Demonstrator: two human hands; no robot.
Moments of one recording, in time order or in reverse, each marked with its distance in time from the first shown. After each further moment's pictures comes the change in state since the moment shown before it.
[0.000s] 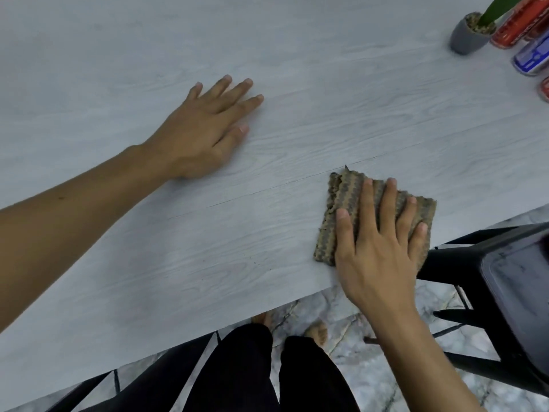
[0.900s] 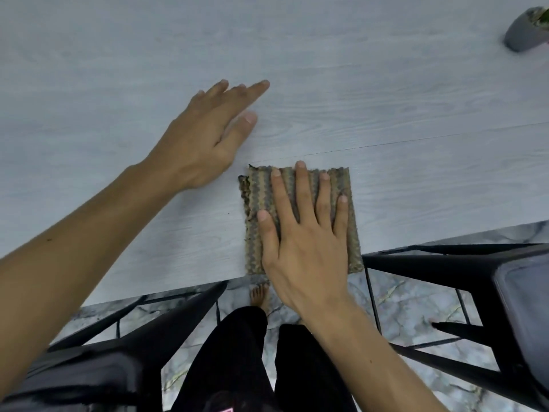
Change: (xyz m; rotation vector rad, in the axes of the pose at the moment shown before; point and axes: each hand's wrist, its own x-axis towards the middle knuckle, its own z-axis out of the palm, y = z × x) left_hand -0.094 0.049 0.003 -0.392 0.188 -0.317; right_hand -0.058 -0.064 0.037 -0.072 -0.062 -0.507
